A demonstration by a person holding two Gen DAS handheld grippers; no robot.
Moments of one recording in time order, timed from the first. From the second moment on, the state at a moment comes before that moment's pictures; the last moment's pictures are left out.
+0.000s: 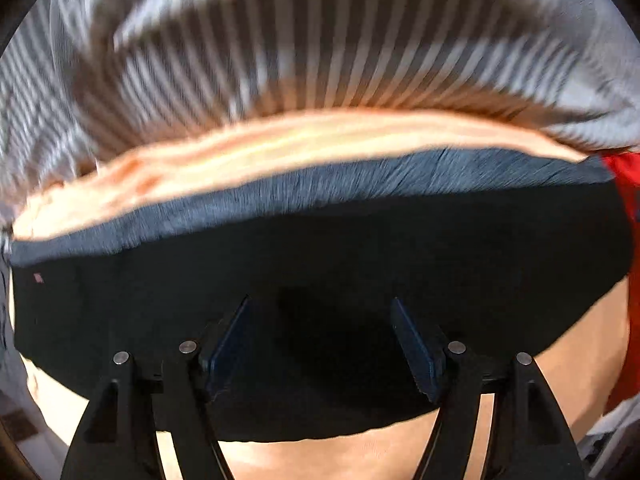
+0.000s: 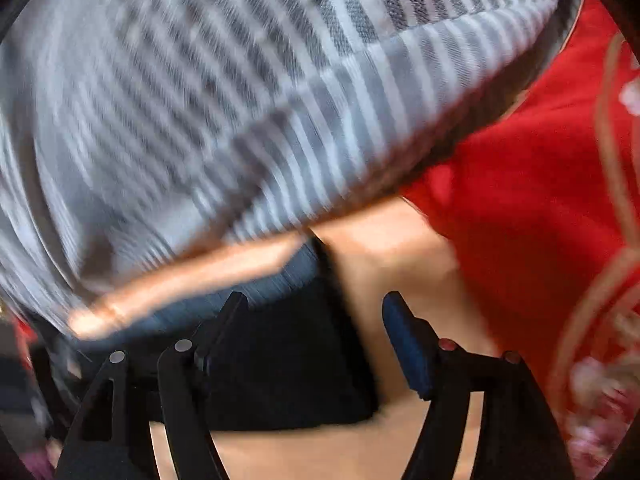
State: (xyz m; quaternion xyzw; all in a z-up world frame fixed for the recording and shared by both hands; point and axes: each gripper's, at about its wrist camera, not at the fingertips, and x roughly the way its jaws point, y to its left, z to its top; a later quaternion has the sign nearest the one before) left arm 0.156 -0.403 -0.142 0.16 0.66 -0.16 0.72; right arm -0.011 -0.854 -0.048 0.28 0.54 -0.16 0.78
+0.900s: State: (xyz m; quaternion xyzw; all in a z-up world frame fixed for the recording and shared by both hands) left arm 0.224 -0.324 -0.144 0.15 0.61 -0.06 0.78; right arm 0.035 -0.756 -0.110 0.16 0.58 -0.15 0.78
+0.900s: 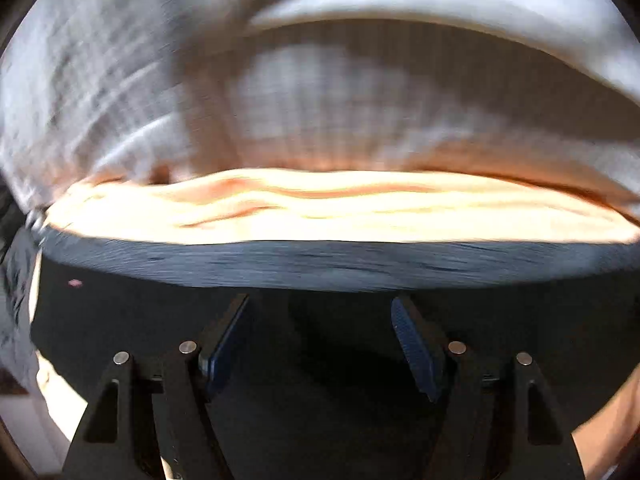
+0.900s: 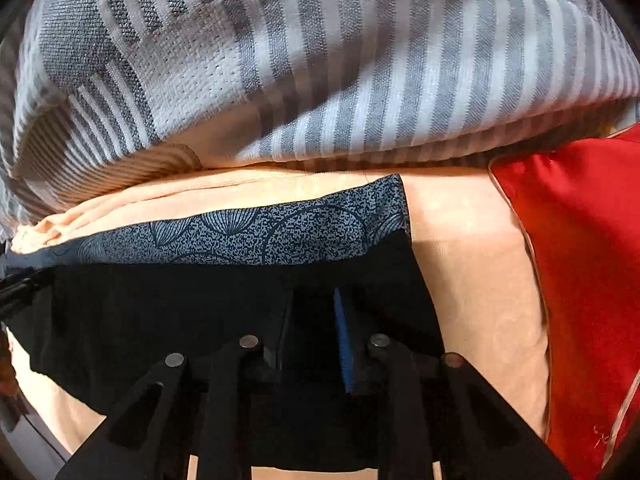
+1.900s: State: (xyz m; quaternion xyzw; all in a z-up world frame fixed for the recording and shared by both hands) left arm 0.295 -0.069 -0.131 0.19 0.59 -0.02 0.79; right arm 0.086 -0.369 -0.115 0.36 0.57 0.02 0.74
